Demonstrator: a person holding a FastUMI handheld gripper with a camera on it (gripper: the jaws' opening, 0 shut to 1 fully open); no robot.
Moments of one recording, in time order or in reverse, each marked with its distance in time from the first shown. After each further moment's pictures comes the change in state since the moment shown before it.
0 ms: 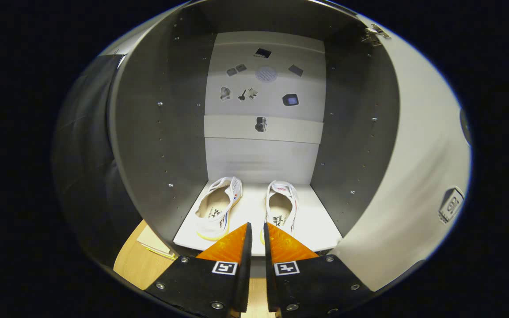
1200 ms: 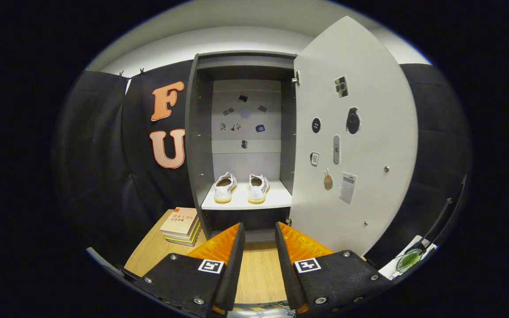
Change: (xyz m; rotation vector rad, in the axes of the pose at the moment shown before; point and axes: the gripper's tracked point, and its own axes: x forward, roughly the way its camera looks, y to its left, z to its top) arm -0.270 -0.049 -0.066 0.079 -0.162 -0.084
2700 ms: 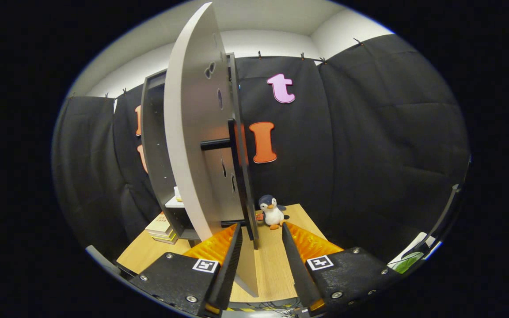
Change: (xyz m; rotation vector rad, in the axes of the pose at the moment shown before) arm 0.021 -0.188 -0.025 0.072 -0.015 0.070
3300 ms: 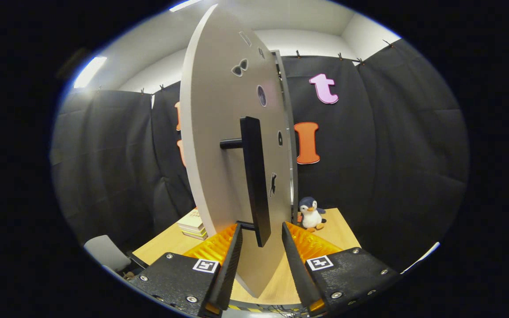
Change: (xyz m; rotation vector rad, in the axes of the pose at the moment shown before) arm 0.006 0.092 -0.003 -0.035 0.008 0.273
